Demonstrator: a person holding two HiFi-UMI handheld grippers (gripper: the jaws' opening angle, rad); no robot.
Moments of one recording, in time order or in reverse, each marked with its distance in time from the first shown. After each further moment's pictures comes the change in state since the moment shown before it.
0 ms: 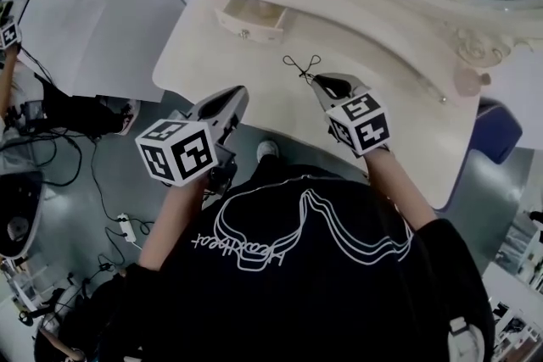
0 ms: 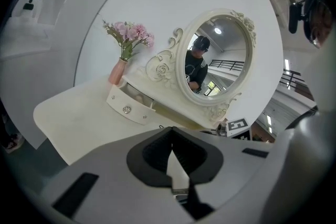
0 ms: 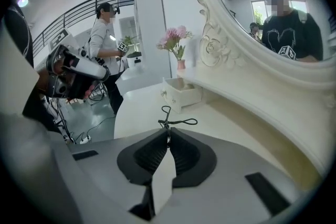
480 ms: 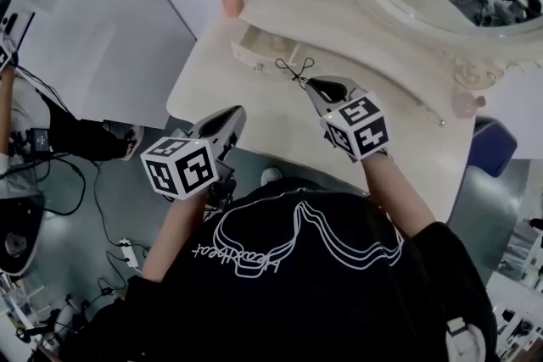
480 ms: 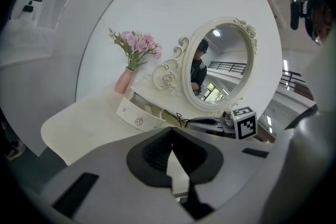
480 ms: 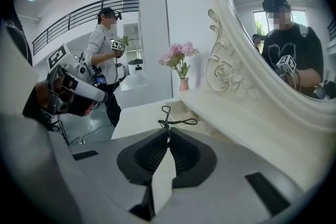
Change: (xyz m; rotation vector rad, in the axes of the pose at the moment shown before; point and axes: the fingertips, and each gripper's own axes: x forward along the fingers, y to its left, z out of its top) left arm -0.018 0.037 0.032 0.012 -0.025 -0.005; right arm 0.018 0.004 0.088 -0.052 -0.089 -0.021
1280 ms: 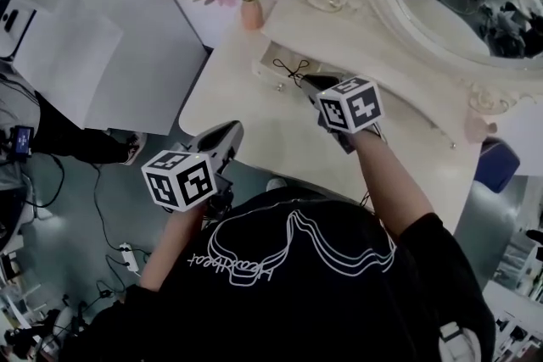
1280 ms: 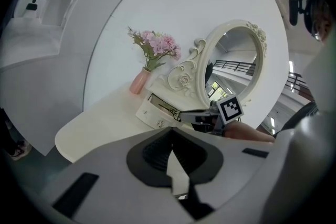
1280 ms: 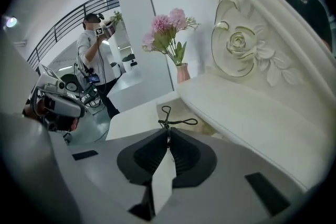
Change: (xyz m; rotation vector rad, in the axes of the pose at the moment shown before) left arm -0.008 0.064 0.014 -0.026 0.027 0.038; right arm 0.098 -0.020 0.023 0.157 0.122 0.074
